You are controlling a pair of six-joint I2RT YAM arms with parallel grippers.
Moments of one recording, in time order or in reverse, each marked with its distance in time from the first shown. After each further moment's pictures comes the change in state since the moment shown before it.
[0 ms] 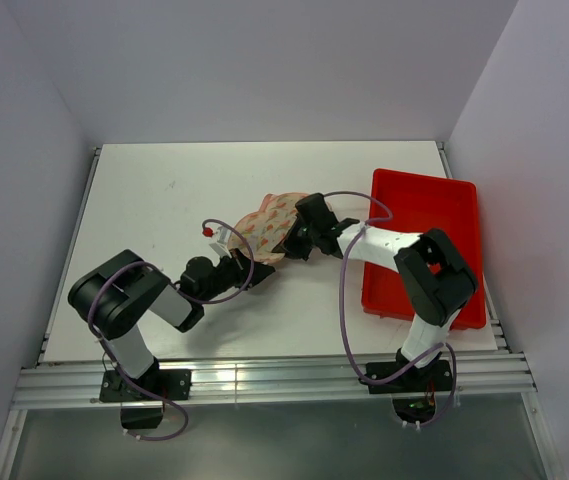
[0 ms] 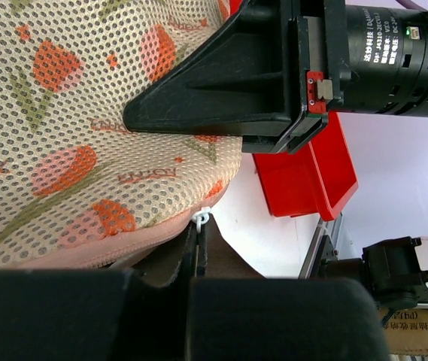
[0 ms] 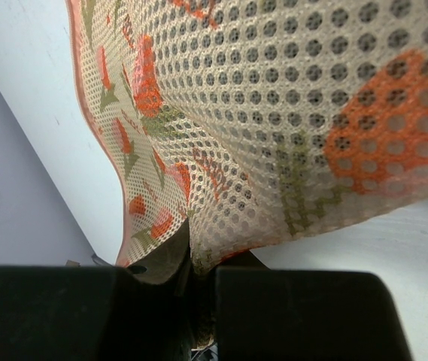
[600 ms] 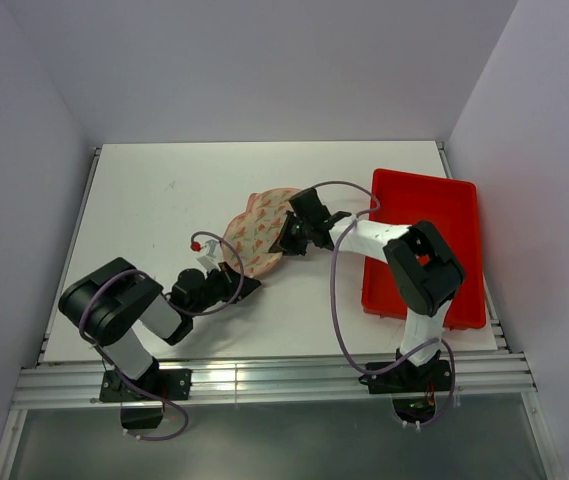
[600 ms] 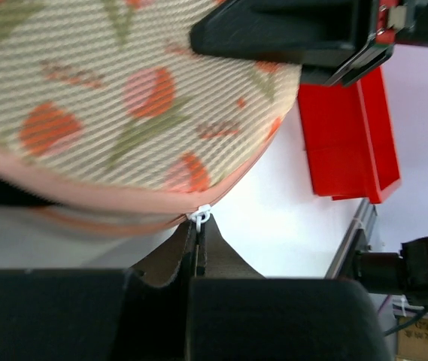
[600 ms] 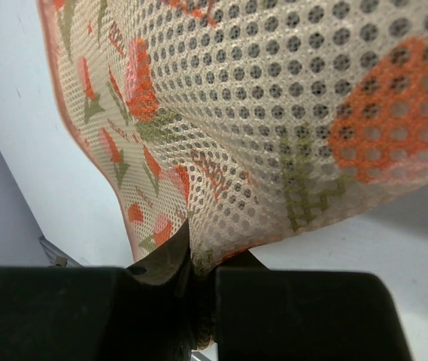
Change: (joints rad) left arm 0.014 -0.056 -0.132 -0.040 -0.053 0.018; right arm -0.006 0.084 0.097 -0.042 -0.026 -0.189
